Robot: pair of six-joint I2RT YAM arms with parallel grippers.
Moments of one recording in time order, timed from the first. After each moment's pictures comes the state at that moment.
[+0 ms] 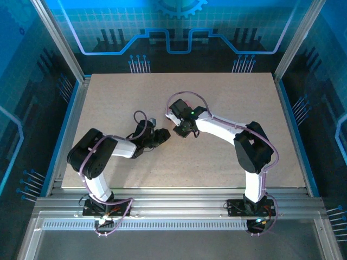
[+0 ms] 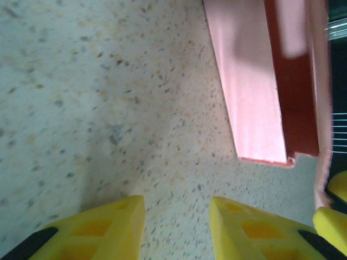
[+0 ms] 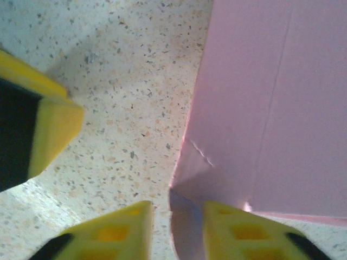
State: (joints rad) left arm -0.44 1.75 0.62 0.48 0.25 -1.00; right arm 0.71 1.92 1.45 -0.69 0.15 -0.12
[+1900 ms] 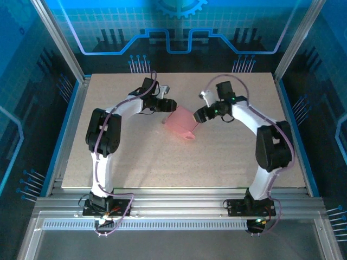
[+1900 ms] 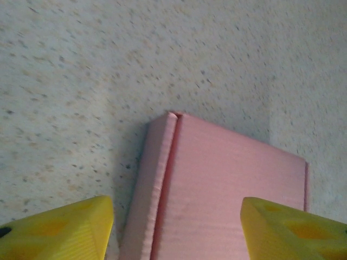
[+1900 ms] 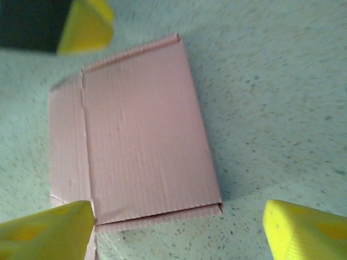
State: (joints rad) left arm -0.29 2.13 1.60 -0.39 0.50 -0.26; right arm 0.25 1.78 1.30 -0.47 -0.44 -0.19
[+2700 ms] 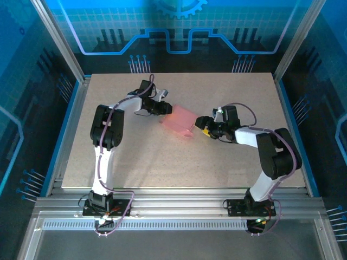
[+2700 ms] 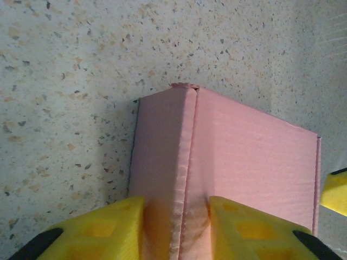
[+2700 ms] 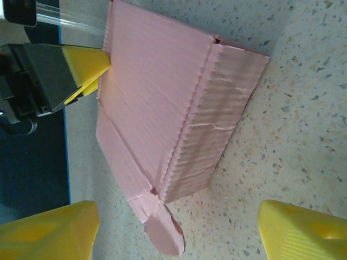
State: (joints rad) left arm -0.22 2.28 1.68 -0.45 0.68 -0.22; right arm 0.24 1.72 0.79 0.18 -0.62 0.81
